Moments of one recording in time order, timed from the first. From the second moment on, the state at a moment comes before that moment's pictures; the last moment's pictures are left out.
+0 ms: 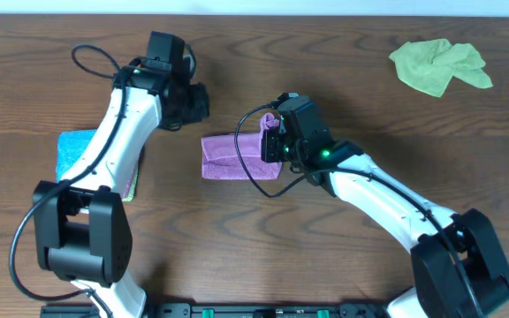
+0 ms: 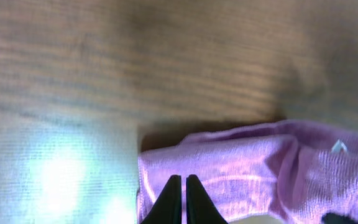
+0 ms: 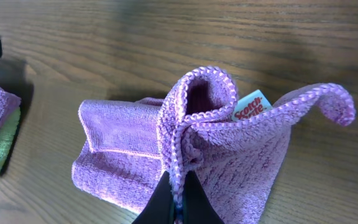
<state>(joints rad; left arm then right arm) -0.19 1.85 1.49 -0.86 0.25 -0.35 0.56 1.68 1.03 -0.20 -0.10 0.50</state>
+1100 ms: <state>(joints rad) -0.19 1.83 1.05 -0.53 0.40 -0.57 0.56 1.68 1.15 -0.26 -0.09 0.46</state>
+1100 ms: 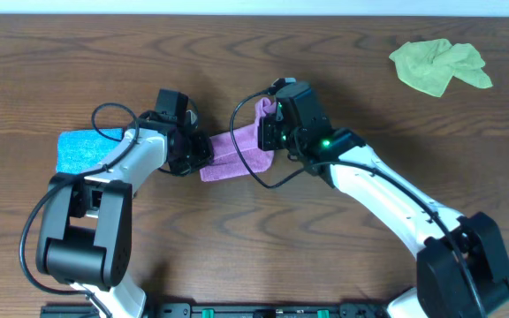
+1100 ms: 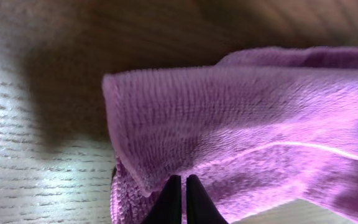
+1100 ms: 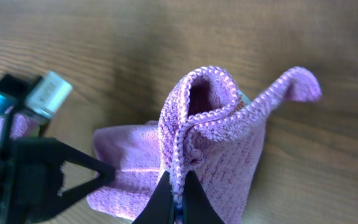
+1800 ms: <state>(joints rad) -0.19 1.83 0.99 -0.44 0.38 -0.61 0.70 1.68 1.17 -0.26 -0.07 0.45</state>
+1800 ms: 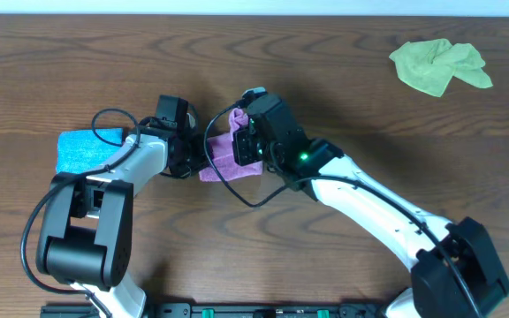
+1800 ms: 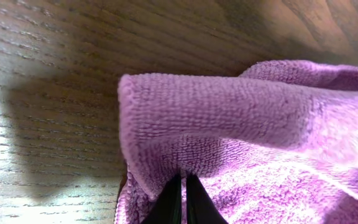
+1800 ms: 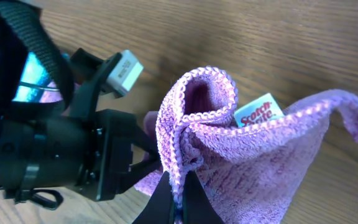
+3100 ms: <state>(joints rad) -0.03 1.54 0.99 -0.47 0.41 -0.53 0.79 1.83 1.17 -0.16 -0.08 0.46</state>
